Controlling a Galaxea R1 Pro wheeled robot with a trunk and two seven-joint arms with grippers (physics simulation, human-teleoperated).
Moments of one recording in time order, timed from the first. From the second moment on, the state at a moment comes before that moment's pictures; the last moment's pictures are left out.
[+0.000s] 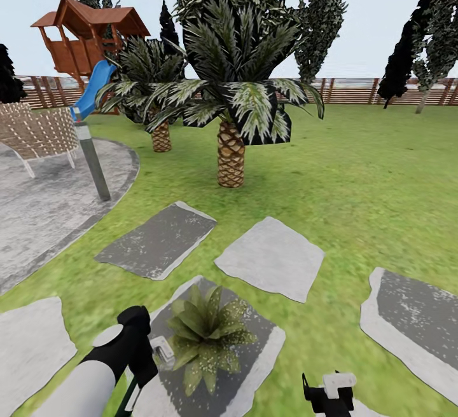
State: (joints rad) left arm -0.62 -0.01 0.03 -0.65 -1.33 0.71 -1.20; right arm -0.38 -0.02 -0.16 -0.17 0.30 -0.58 -0.13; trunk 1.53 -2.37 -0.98
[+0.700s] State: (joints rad) left arm -0.62 -0.01 0.03 -0.63 -1.33 0.71 -1.21; right arm -0.38 -0.02 -0.16 -0.17 0.30 -0.58 -0.13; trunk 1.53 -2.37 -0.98
